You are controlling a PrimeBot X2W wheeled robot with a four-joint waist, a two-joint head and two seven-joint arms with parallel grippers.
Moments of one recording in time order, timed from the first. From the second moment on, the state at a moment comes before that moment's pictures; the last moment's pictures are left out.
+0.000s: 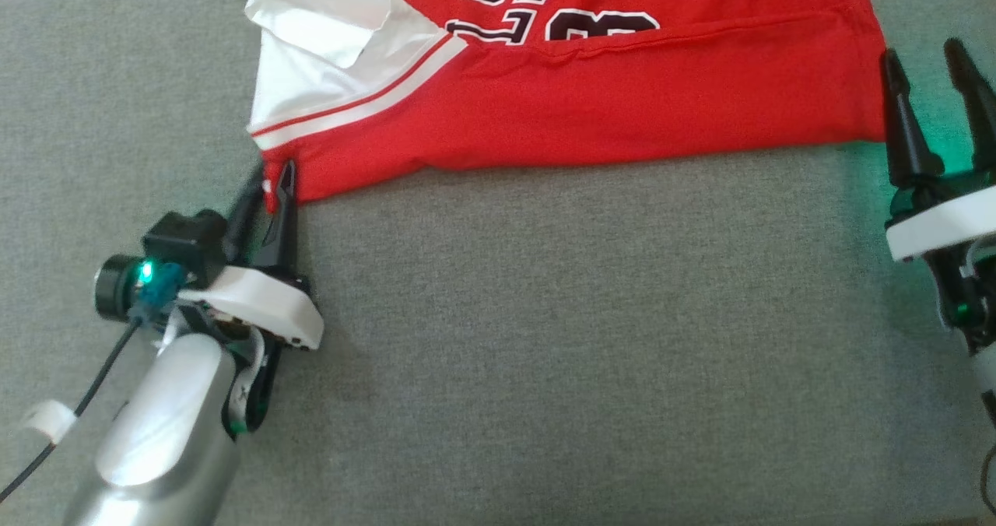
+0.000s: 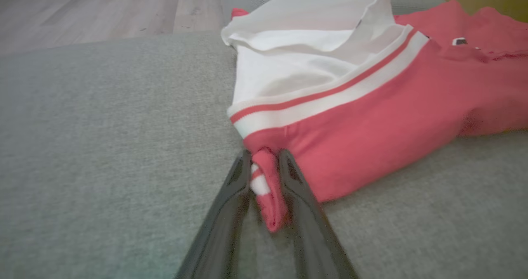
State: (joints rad) left arm -0.44 0.32 -0.46 0.34 -0.47 0.06 -0.04; right arm -0.51 -0.51 0.34 0.41 0.65 0.12 -0.25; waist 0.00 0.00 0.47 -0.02
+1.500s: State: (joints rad) left arm -0.01 0.38 -0.58 0.08 -0.48 0.12 -0.08; right arm -0.12 -0.62 0.36 0.48 0.66 0.12 -0.22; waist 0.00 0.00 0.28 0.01
